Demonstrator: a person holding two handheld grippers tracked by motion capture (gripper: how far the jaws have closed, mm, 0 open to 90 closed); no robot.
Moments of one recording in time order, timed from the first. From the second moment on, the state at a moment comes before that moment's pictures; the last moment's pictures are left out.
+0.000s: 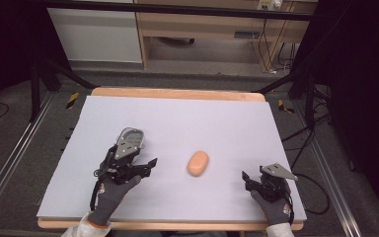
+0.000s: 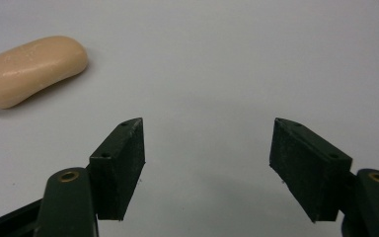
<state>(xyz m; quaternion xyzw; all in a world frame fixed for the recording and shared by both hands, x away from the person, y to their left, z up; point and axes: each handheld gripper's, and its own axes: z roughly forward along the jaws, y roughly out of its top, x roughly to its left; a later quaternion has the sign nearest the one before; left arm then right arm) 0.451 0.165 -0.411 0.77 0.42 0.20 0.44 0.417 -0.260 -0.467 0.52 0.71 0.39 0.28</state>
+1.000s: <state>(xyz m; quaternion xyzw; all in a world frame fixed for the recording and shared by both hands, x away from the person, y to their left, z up) 0.475 0.089 -0.414 0.80 0.38 0.18 0.42 0.418 -0.259 -0.468 0.53 0.71 0.38 0.27</state>
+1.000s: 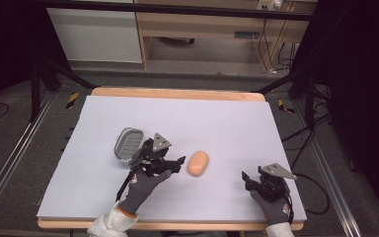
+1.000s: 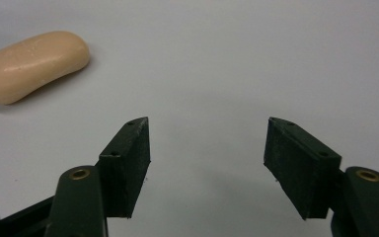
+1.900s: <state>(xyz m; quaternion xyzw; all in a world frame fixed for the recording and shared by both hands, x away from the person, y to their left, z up) 0.489 0.044 -0.435 0.82 0.37 0.17 0.40 0.419 -0.259 -0.469 0.52 0.71 0.38 0.27</state>
